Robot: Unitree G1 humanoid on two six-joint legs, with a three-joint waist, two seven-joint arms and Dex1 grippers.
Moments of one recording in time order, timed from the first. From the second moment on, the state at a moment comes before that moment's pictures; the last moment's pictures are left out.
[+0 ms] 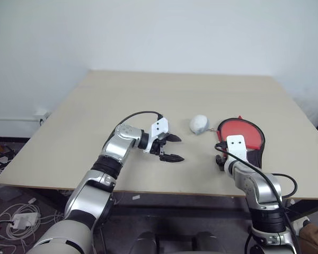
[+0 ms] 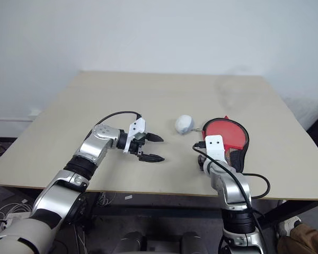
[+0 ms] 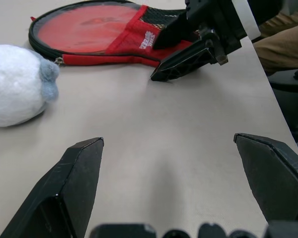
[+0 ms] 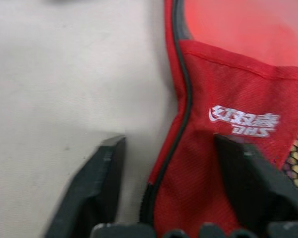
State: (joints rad) left arm -0.81 0.34 -0.29 0.67 -0.11 0.11 -1.31; right arm -0.29 -0.14 0.01 -0.26 0.07 1.20 -0.07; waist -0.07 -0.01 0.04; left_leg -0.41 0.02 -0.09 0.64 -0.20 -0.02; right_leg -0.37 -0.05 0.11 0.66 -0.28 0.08
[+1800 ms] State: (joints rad) left arm -0.83 0.36 -0.26 0.56 -0.13 0.18 -1.33; right arm 0.08 0.06 -0.38 -0.88 0.79 1.61 0.18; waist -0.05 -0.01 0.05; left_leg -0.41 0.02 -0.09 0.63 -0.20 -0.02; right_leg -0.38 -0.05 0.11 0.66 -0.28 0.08
